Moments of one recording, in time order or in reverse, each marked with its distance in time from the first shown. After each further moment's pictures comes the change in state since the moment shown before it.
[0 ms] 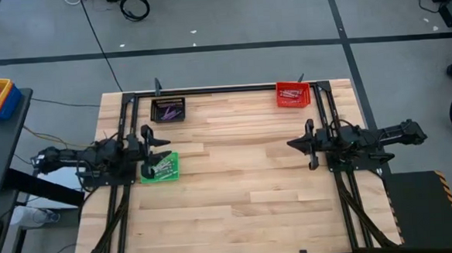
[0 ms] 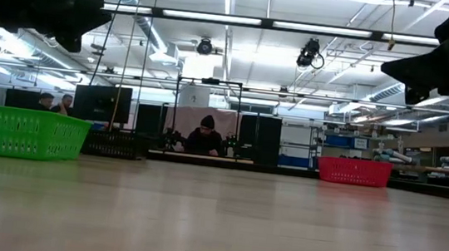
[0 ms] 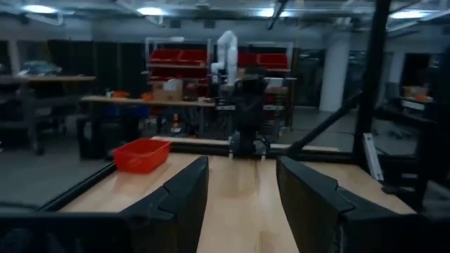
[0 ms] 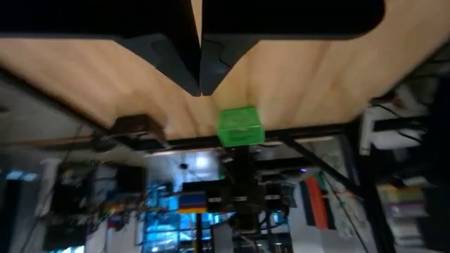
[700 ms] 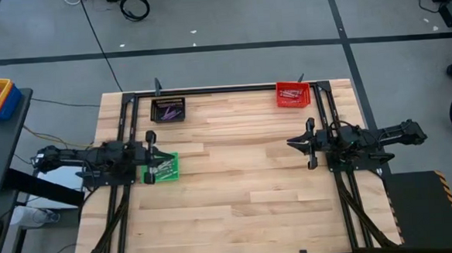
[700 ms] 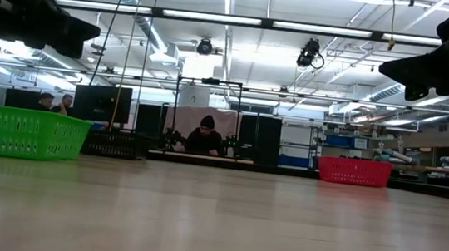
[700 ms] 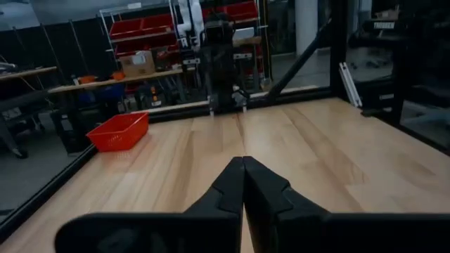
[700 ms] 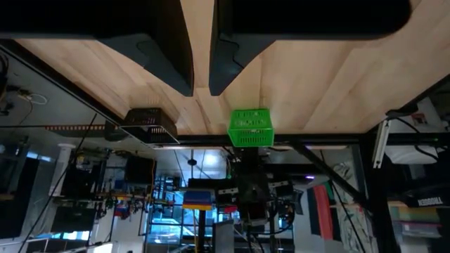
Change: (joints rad) left arm -0.013 0.022 0.000 -0.147 0.110 0.160; right arm 0.000 0.002 0.000 0.007 0.015 -0.109
